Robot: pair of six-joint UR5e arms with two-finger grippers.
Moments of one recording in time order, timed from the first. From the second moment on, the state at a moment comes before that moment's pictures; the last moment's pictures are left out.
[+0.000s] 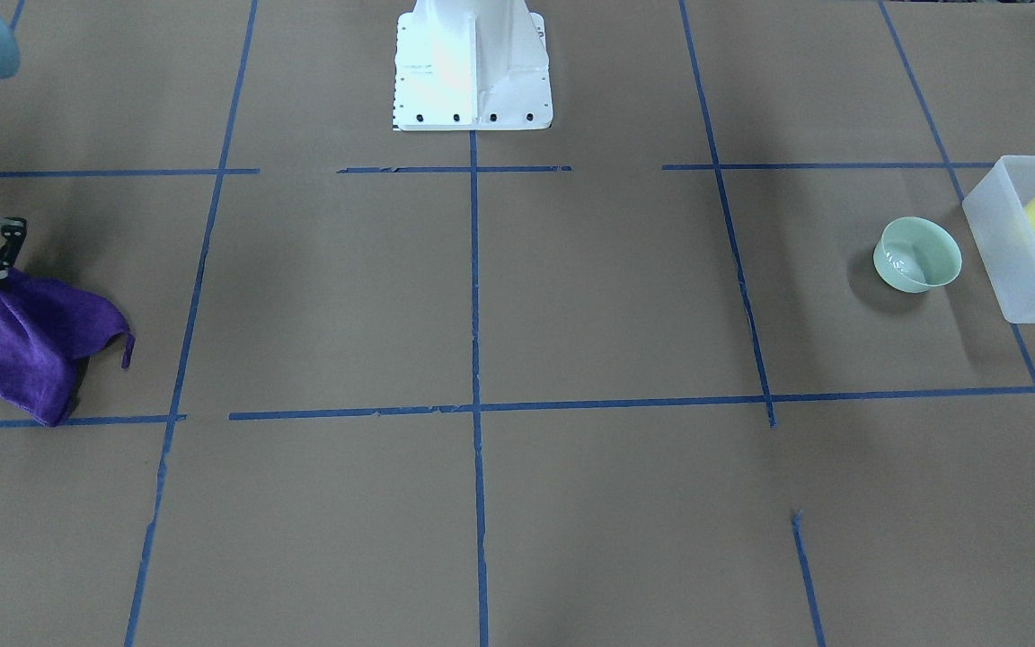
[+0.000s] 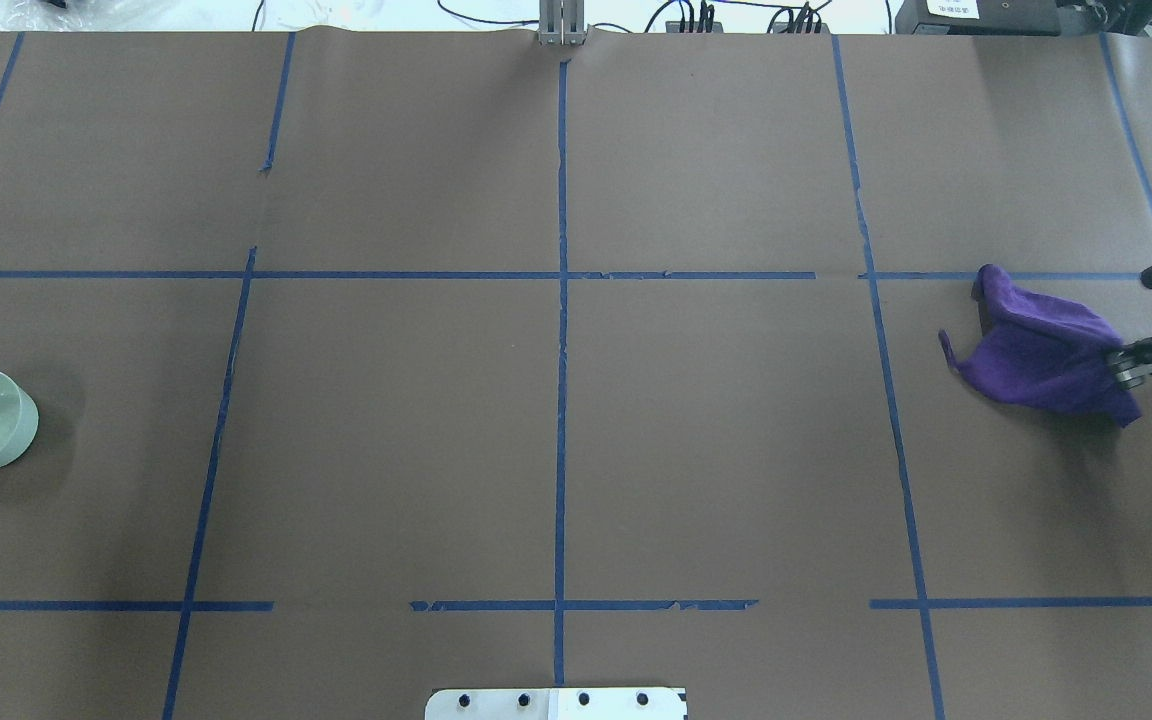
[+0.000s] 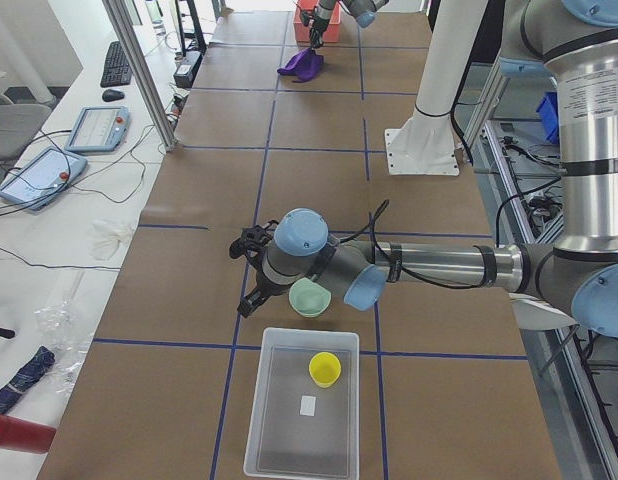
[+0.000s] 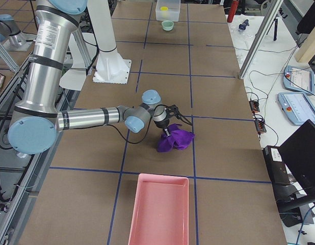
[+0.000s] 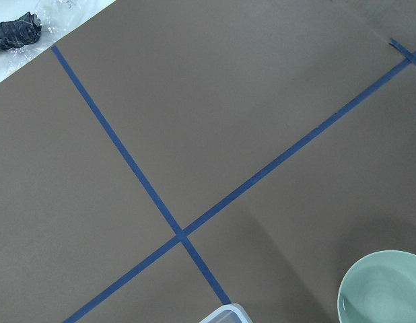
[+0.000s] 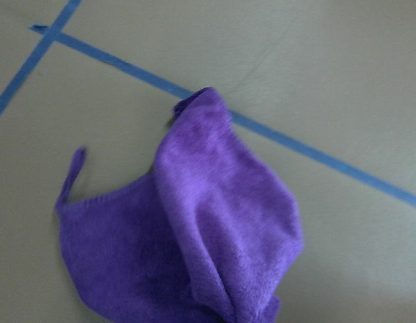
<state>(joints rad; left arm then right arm) -1.54 -1.41 -1.75 -2.10 -2.35 0.25 1.00 -1.83 1.85 -0.90 1.95 0.41</state>
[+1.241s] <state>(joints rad) -1.54 -1.41 -1.75 -2.10 -2.35 0.25 1.91 -1.74 1.68 -1.55 2.23 -0.83</state>
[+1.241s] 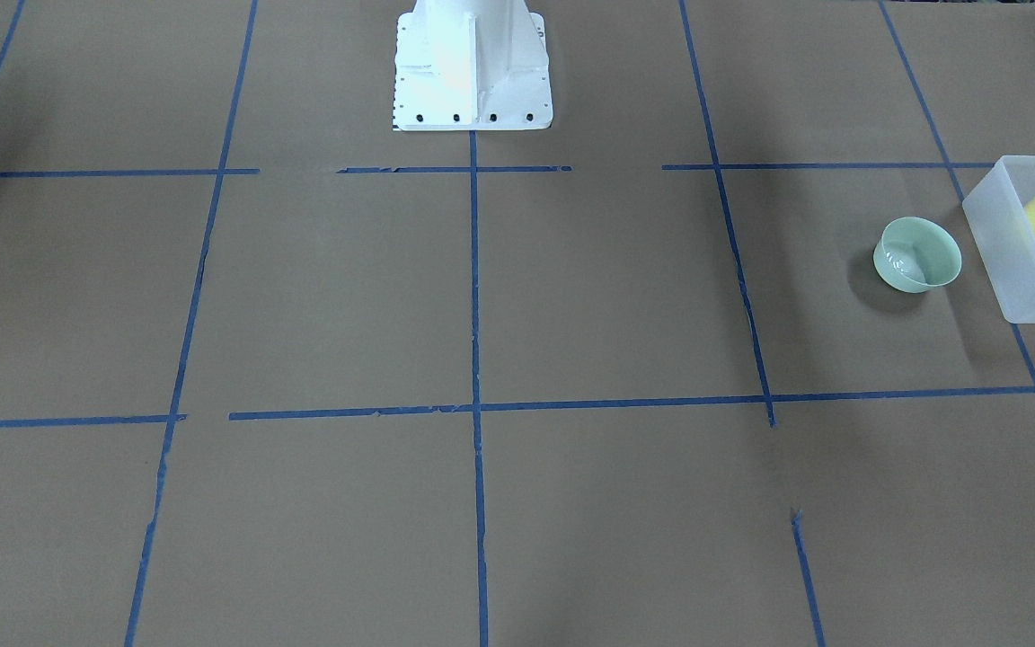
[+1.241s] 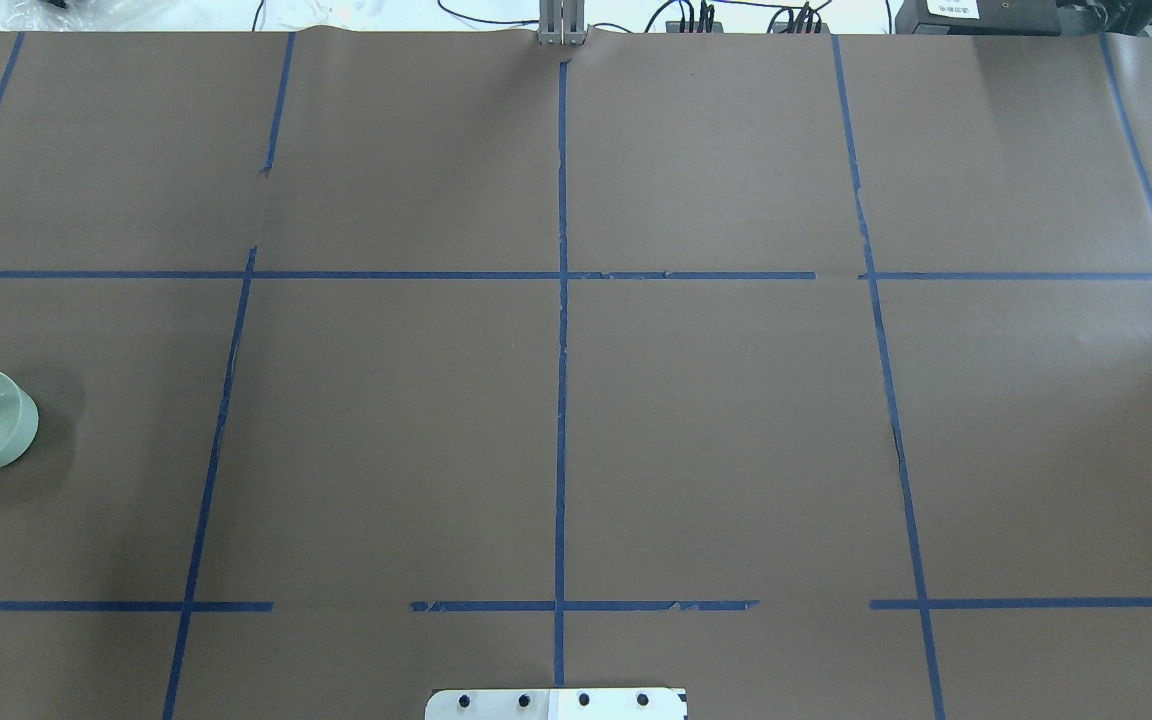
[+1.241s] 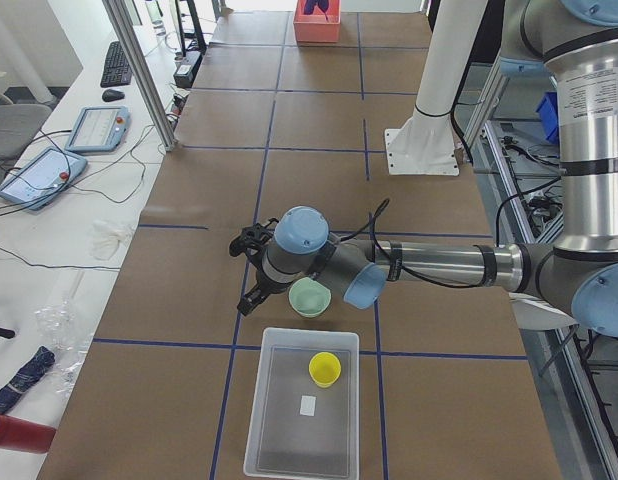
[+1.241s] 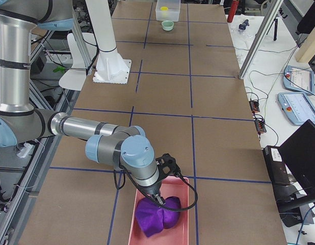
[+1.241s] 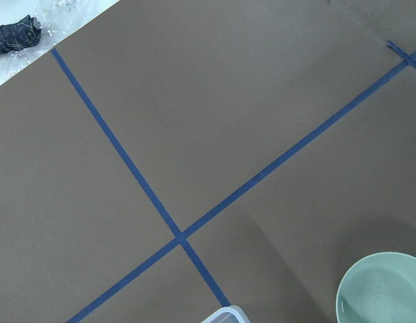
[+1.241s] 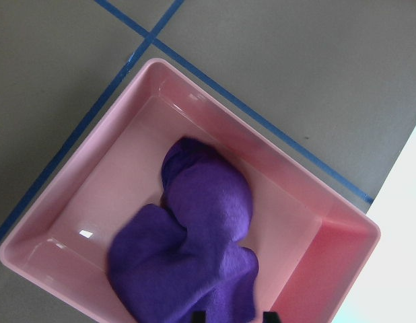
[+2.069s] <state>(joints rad) -1.42 -1.34 -1.83 -2.23 -2.29 -0.10 1.68 -1.77 1.93 -1.48 2.40 -0.01</state>
